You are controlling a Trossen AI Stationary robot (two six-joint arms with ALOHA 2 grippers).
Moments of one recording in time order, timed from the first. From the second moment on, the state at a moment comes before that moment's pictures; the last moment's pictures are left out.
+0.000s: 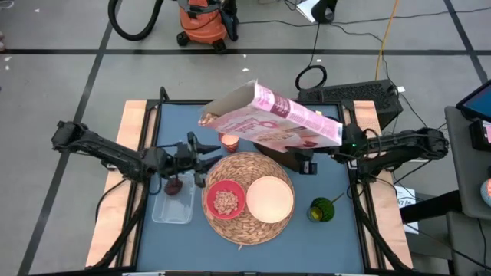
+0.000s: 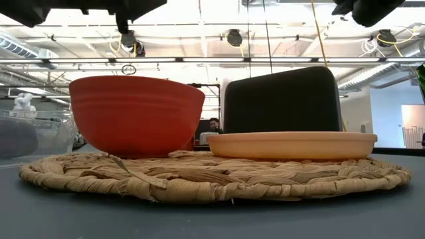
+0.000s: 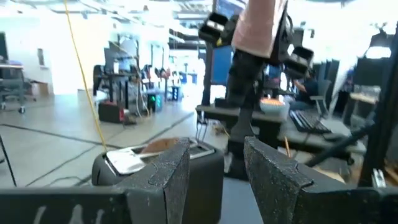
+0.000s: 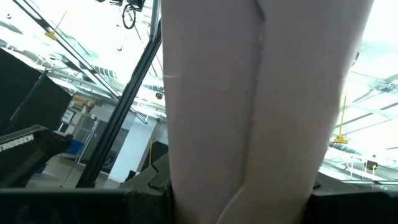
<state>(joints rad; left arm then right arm) -0.23 1.11 0.47 0.88 -0.46 0.03 -0.06 1.20 0.62 1.27 -0.26 -0.20</state>
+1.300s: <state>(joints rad) -0.15 1.26 0.47 1.29 -0.39 0.07 -0.06 1.38 0.62 1.44 -0.26 -0.20</state>
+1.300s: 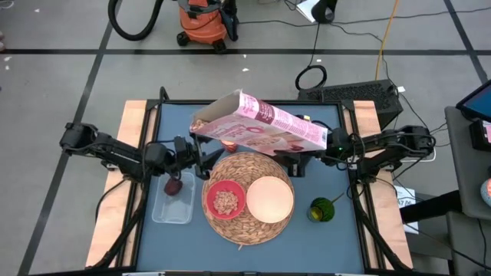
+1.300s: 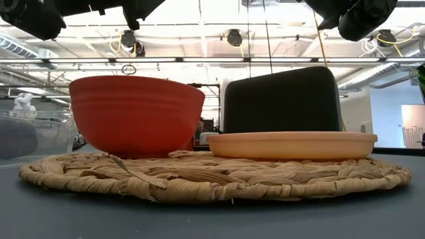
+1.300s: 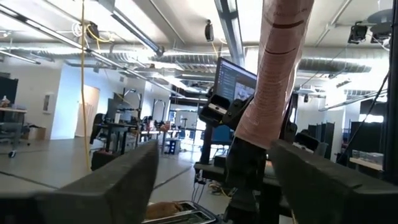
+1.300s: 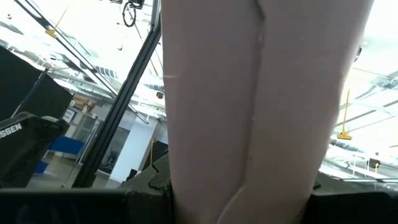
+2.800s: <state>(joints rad) -0.11 1.69 1.01 1.28 -0.31 0.11 -0.06 1.38 0.62 1.42 -0.26 -0.20</state>
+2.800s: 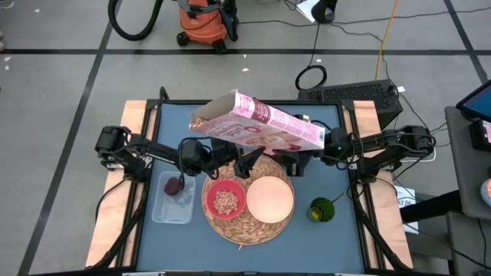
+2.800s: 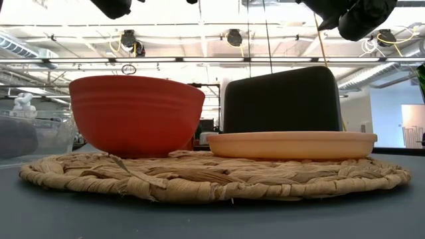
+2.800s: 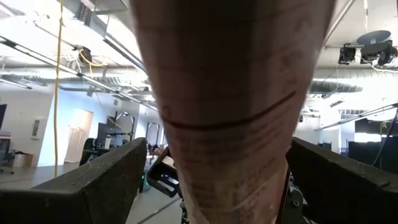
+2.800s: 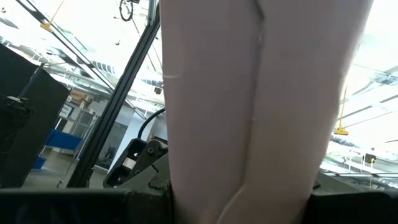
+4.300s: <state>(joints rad) -0.11 1.68 1.01 1.28 -0.32 0.13 -0.06 1.38 0.62 1.41 -0.22 -0.19</state>
